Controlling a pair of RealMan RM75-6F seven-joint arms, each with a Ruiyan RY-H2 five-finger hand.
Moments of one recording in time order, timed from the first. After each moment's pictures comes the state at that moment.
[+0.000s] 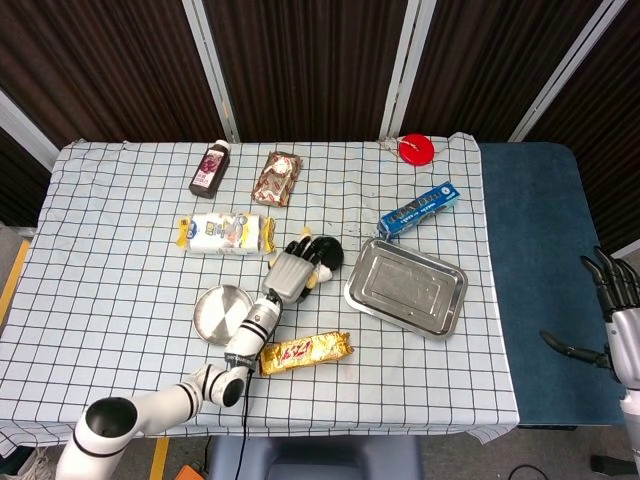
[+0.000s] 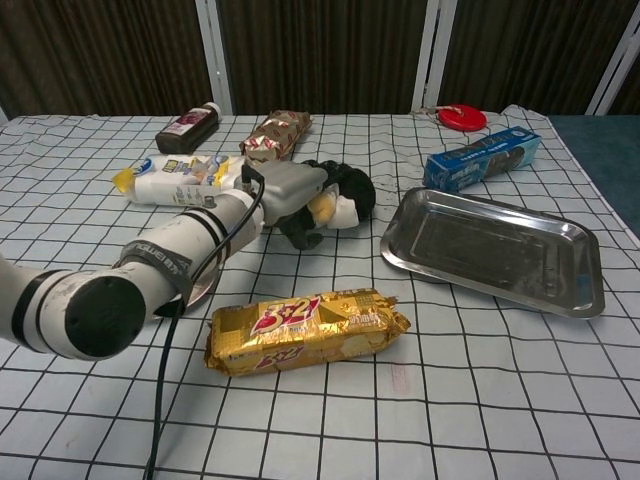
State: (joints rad) left arm -1.05 -2.06 -0.29 -0.78 1.11 0.83 0.38; right arm 0.08 -1.08 0.13 -1.53 -1.59 1.64 0.33
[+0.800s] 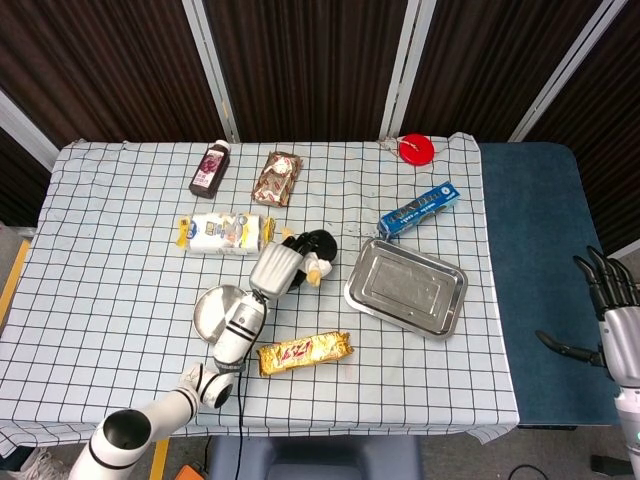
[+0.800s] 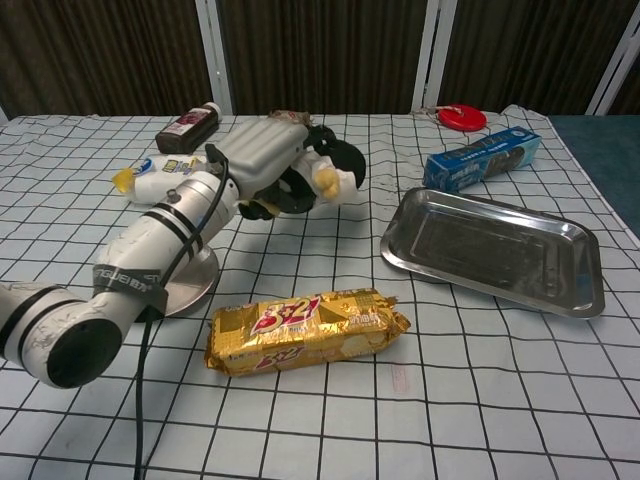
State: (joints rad) left arm -1.01 -2.13 -0.21 -0.56 1.34 1.12 0.09; right arm 0.09 -1.09 0.12 -1.52 -1.59 1.63 0.29
